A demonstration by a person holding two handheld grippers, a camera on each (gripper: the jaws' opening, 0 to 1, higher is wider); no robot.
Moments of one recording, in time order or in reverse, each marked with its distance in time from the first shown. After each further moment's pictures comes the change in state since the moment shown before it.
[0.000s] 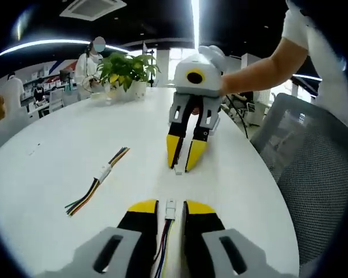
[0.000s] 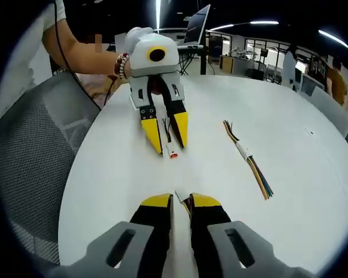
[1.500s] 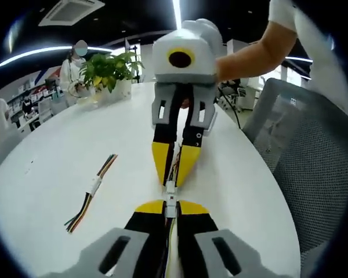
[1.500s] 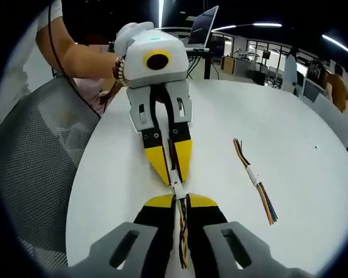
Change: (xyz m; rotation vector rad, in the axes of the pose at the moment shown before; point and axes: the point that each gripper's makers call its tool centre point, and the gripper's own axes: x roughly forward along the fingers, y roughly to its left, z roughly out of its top) left arm 0.003 -0.016 0.008 0.124 0.058 -0.047; right arm 0.016 0.013 0.032 -0.016 0.015 -0.005
